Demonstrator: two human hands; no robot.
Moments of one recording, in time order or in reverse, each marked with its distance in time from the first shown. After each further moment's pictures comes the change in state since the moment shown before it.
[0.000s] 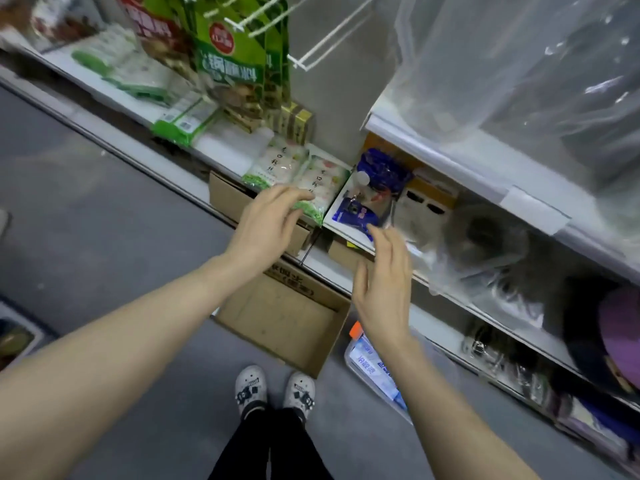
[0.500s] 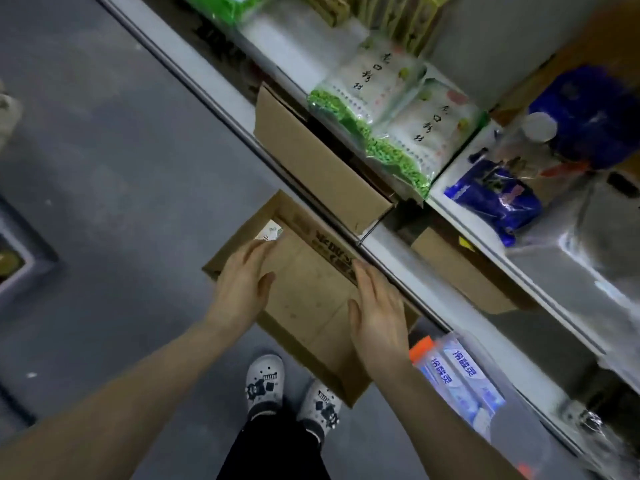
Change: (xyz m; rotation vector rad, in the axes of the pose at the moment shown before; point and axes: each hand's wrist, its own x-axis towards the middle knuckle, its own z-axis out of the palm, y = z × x) left_hand -0.146 -0.248 0.174 0.059 -0.151 -0.619; right_hand -0.063 0.103 0.285 -0.107 -0.560 -0.074
